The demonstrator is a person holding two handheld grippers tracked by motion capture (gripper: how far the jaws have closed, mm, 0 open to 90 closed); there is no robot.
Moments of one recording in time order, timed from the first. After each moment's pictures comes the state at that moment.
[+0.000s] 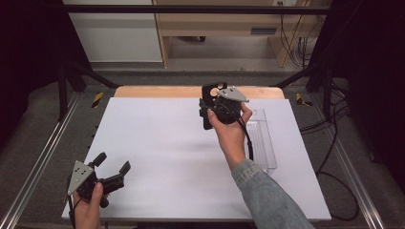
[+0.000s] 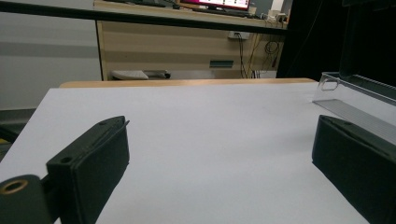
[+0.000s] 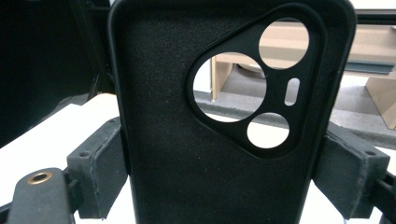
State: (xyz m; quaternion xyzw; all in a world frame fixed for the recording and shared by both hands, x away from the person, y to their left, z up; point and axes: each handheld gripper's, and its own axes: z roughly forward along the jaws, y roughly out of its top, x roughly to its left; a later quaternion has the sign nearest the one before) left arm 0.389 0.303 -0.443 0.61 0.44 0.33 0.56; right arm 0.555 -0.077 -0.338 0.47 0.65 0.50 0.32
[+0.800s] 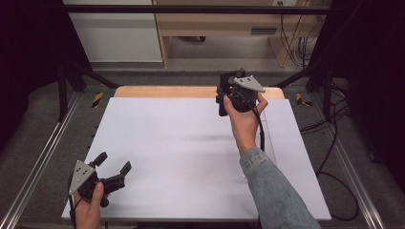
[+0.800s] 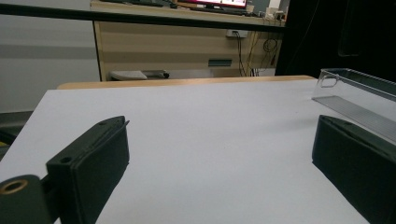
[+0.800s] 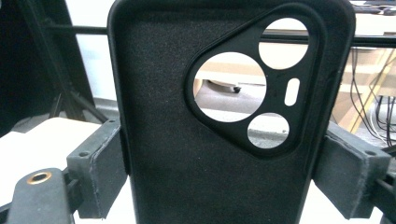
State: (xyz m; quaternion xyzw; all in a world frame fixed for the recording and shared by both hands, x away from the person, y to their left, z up) left arm 0.391 0.302 -0.444 0.62 0.44 0.33 0.56; right arm 0.582 -0.120 -0.328 0.49 0.61 0.50 0.38
